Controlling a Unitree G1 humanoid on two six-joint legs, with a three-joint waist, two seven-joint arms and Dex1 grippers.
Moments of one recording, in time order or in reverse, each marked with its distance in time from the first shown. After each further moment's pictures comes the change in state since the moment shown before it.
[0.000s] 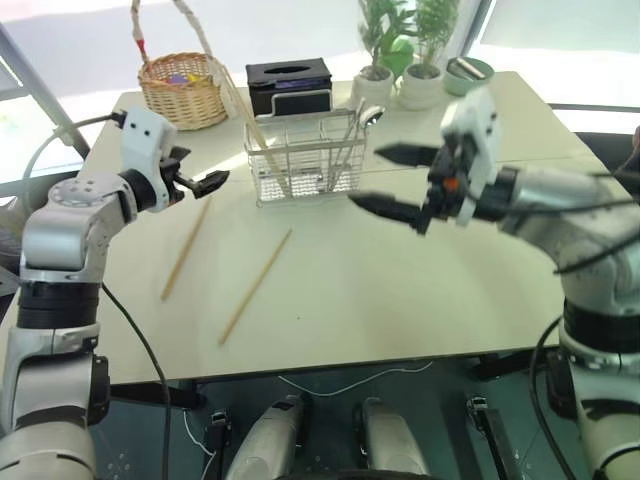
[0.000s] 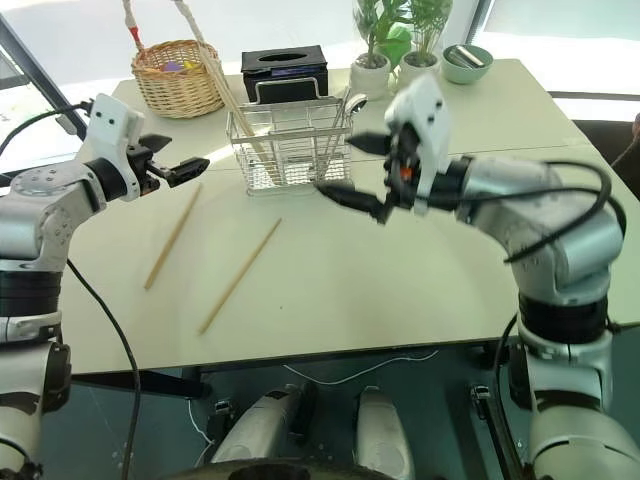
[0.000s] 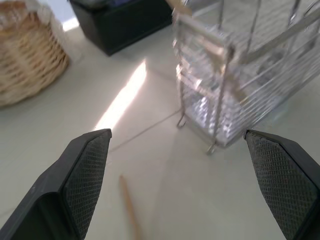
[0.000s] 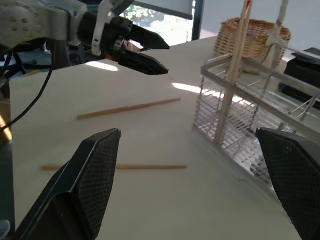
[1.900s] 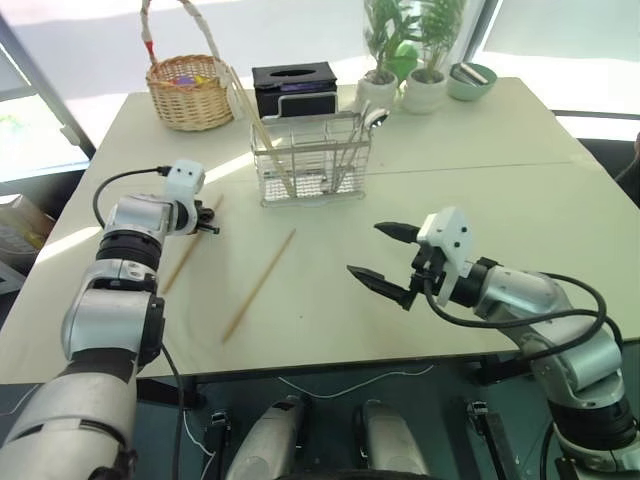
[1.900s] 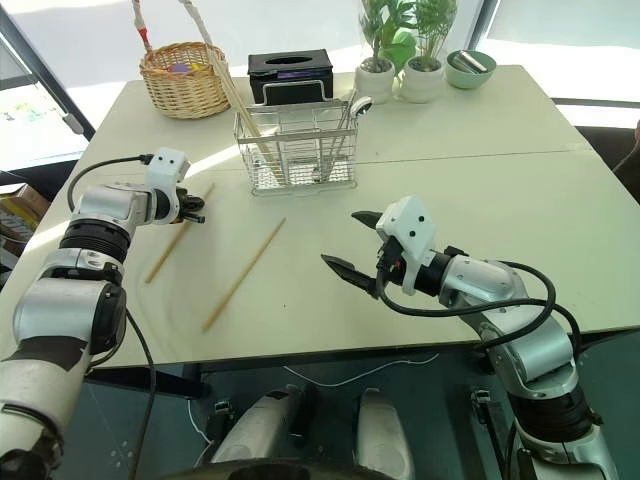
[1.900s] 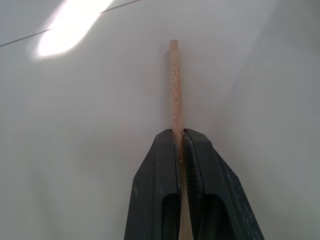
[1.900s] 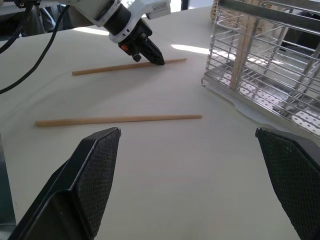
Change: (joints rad) left arm -0.323 -0.203 -0.011 0.821 0.312 -0.149 0.138; right arm 0.375 0.043 0.063 -0.077 -0.168 -0.305 -0.092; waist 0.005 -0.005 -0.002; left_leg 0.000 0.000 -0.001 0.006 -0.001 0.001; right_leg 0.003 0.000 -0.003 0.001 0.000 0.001
